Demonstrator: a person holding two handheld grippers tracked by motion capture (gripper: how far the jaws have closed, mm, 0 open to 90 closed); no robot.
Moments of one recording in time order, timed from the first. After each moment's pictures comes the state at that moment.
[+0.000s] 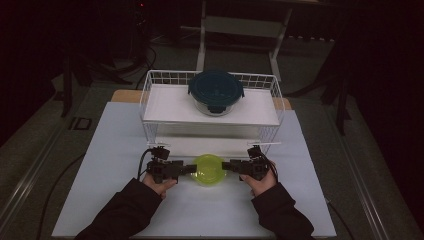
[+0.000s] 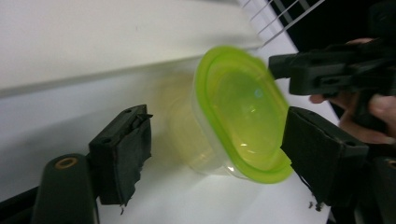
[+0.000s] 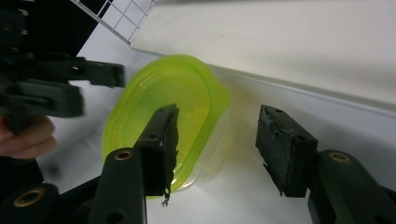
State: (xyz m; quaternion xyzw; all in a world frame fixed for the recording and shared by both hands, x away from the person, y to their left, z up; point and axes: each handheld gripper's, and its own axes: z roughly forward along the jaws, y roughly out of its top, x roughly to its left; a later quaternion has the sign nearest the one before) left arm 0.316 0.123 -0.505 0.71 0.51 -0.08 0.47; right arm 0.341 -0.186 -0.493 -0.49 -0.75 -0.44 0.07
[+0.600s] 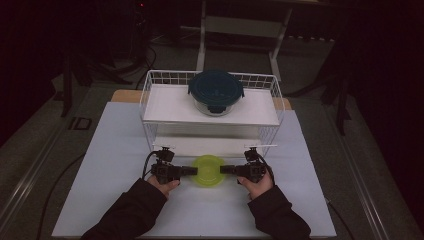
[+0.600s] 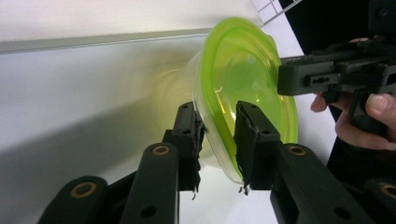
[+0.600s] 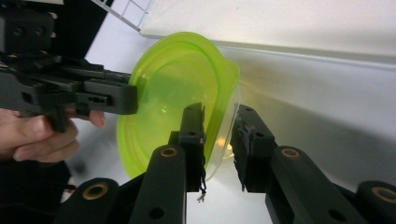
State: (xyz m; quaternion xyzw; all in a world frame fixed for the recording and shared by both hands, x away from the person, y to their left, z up) left arm 0.317 0.118 -0.512 0.71 0.52 -0.13 0.46; right arm 0.336 -0.180 -0.501 -0.50 -0.74 -0.43 0.12
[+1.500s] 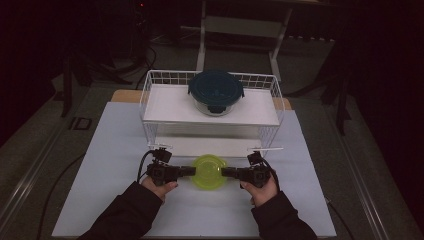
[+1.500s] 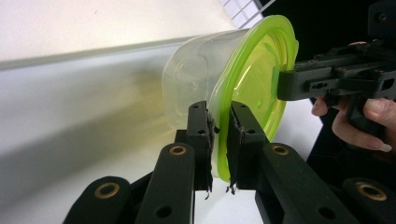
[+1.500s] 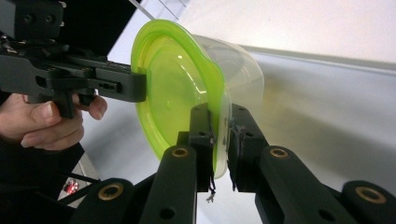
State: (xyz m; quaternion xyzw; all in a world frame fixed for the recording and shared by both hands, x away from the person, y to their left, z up) left arm 0.296 0.120 -0.477 0.72 0.49 -0.10 0.47; right arm 0.308 -0.181 -0.470 -0.47 -0.75 -0.45 0.10
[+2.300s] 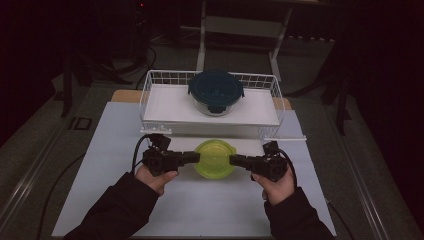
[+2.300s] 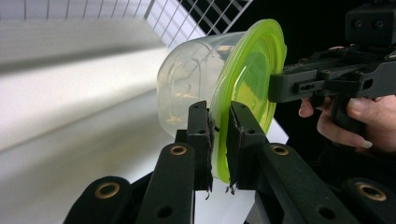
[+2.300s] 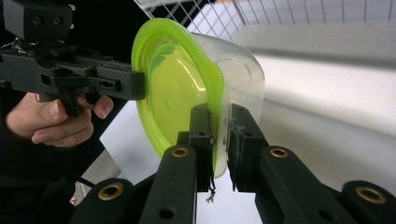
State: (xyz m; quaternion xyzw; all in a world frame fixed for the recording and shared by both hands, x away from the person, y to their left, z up) left arm 0.282 0.114 -0.389 0.73 0.44 -0.06 0.52; right arm 0.287 -0.195 -0.391 -0.44 -0.74 -0.51 0.06
